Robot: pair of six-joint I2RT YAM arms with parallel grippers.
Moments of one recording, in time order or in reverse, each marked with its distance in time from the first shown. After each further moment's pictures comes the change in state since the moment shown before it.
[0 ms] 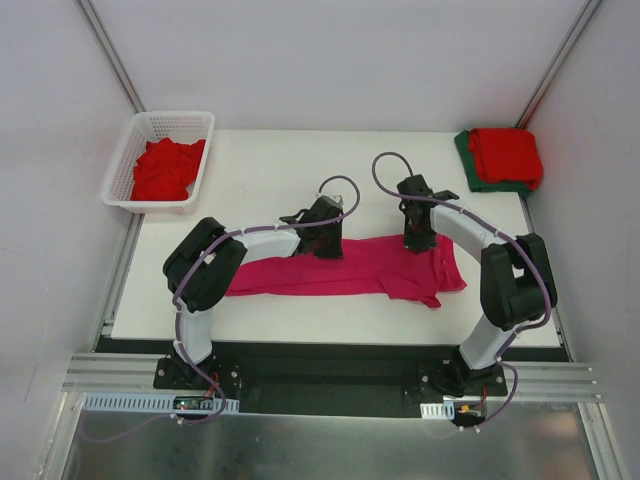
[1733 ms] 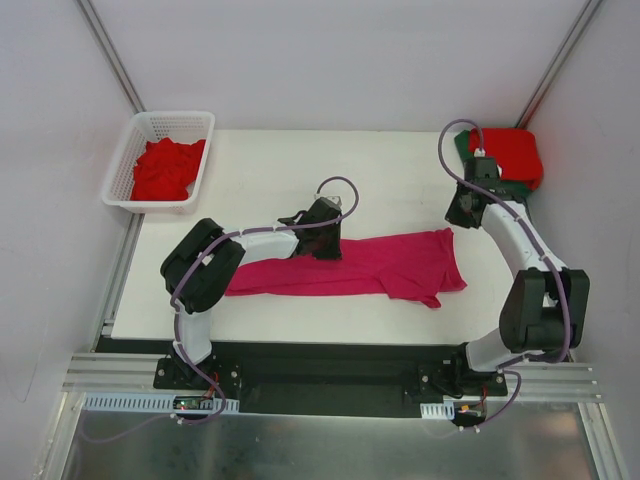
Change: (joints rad) left arm 0.001 -0.016 -0.024 0.007 -0.010 -0.001; right arm -0.322 -0.196 0.006 0.121 -0.075 -0.035
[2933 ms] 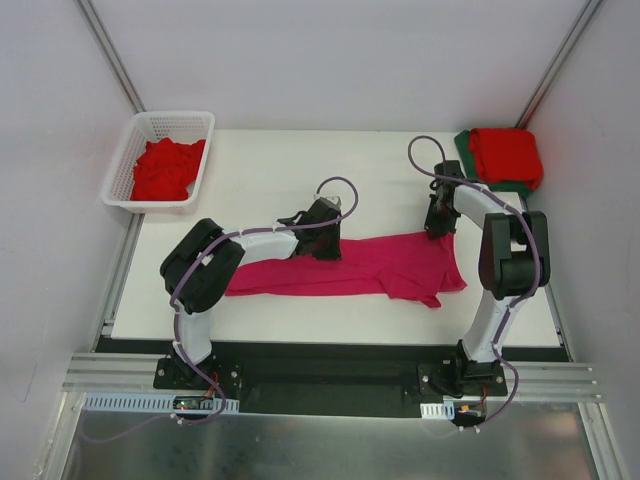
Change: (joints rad) left arm 0.003 -0.003 -0.006 0.005 0.000 0.000; right arm 0.051 0.408 0.127 -0.012 -0.096 -0.038
